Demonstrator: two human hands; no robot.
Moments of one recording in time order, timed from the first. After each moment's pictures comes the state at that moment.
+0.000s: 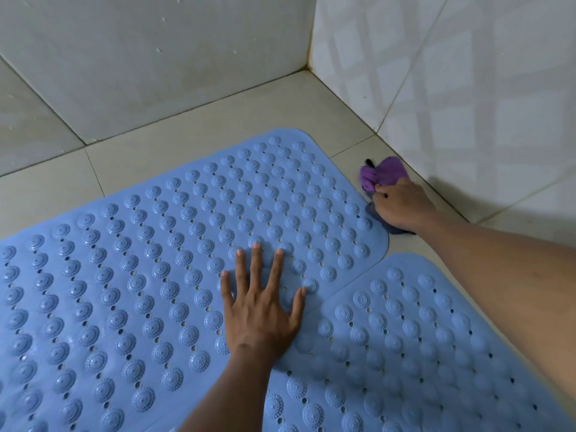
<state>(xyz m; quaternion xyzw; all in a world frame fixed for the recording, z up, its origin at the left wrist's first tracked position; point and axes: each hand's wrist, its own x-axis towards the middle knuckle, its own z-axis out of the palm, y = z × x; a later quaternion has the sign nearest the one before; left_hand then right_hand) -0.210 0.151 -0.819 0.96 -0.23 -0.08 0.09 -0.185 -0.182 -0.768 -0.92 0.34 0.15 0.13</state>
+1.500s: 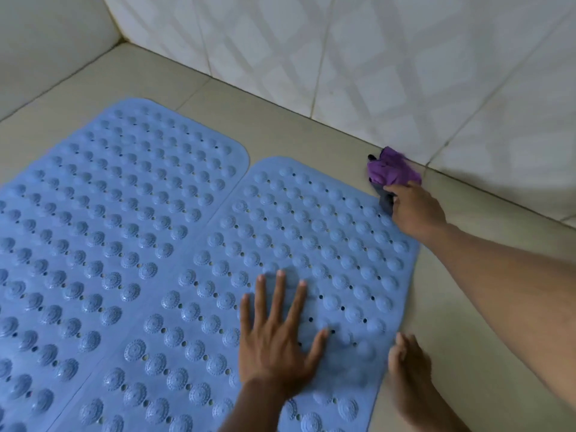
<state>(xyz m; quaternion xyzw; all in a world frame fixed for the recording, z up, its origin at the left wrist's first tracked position) -0.438 0.188 -0.824 0.83 -0.54 -0.12 0.06 -0.563 -0.134 -0.770 -0.82 0.56 0.00 0.16</state>
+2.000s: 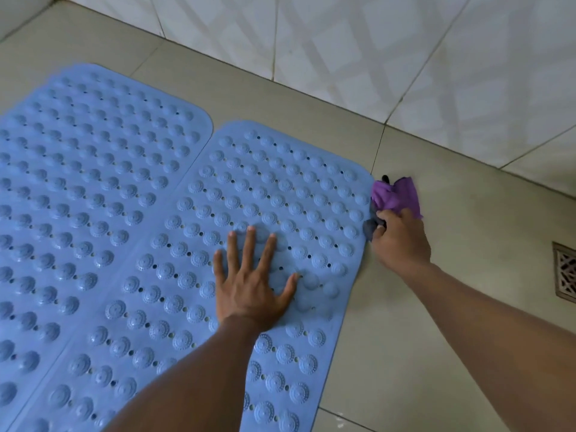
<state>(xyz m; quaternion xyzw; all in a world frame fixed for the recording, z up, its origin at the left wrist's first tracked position) -0.435 0.184 -0.817 0.84 -0.53 -0.13 0.03 -0.644 0.000 -0.775 -0.72 0.67 -0.01 0.16</state>
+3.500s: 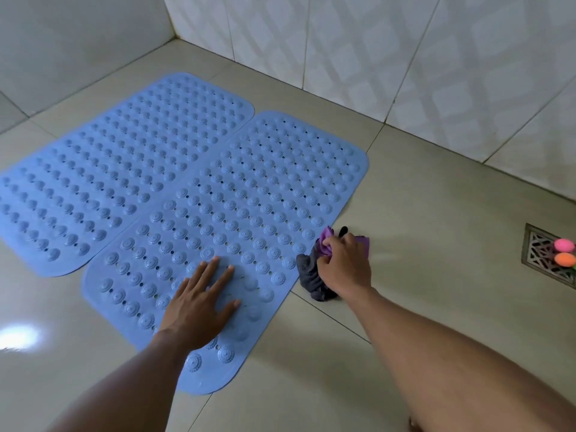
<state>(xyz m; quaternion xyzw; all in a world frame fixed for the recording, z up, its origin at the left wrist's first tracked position) -0.488 0.427 -0.805 0.85 -0.51 -0.16 0.00 -0.694 0.192 -0.774 -0.81 0.53 0.00 0.23</state>
